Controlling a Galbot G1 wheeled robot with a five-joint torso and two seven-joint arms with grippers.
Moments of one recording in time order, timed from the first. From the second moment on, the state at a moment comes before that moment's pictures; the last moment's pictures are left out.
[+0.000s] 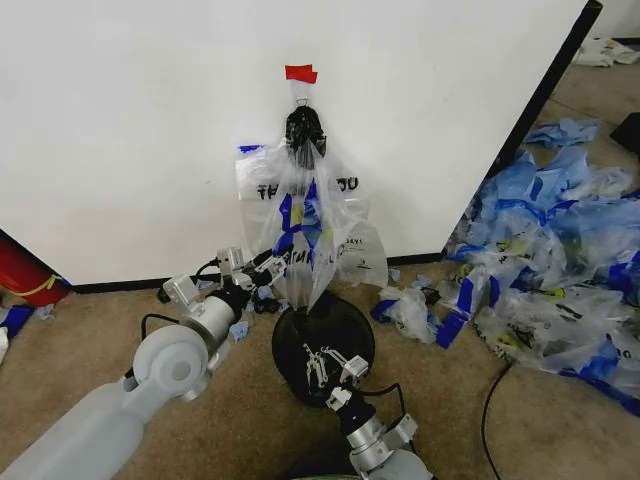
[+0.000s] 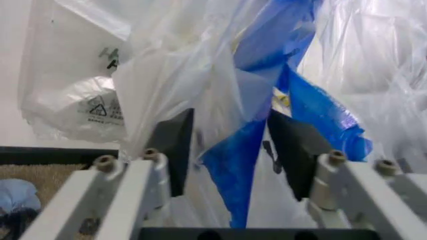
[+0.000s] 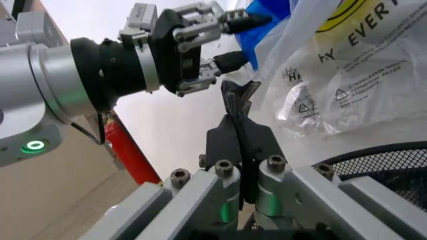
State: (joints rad) left arm 0.98 -0.80 -0.10 -2.10 -1.30 0.10 -0.30; right arm -1.24 1.10 -0.27 1.85 0.59 0.56 0.00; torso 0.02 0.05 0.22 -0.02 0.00
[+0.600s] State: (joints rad) left arm 0.98 -0.81 -0.11 -2.09 -1.28 0.09 -0.30; right arm -1.24 1.10 -0.26 1.85 0.59 0.56 0.00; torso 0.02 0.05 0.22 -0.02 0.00
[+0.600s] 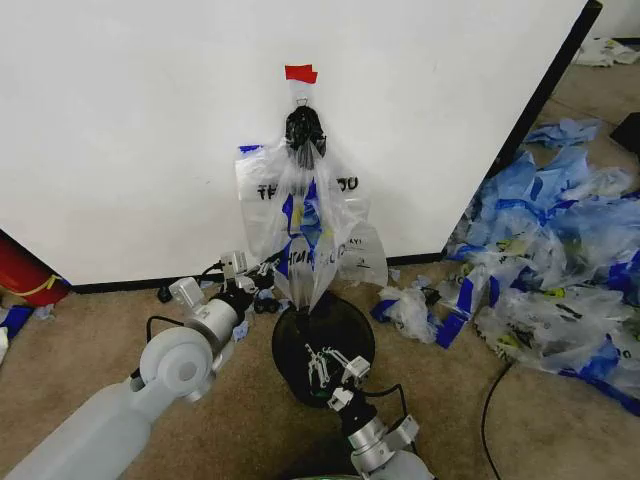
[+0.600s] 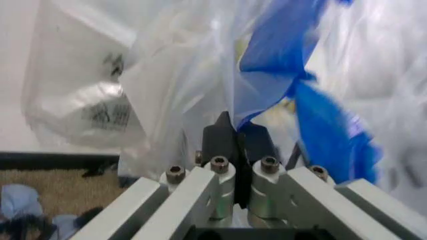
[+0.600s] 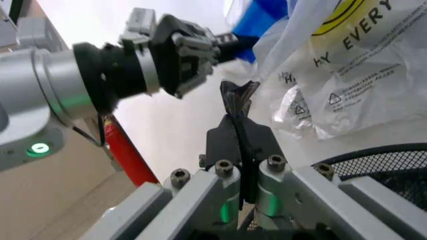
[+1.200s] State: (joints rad) left arm 1.26 -0.75 -0.44 -2.39 -1.30 0.09 -0.31; right arm -1.28 1.09 -0.23 1.89 0.61 0.57 -0.01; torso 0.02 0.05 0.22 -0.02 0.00
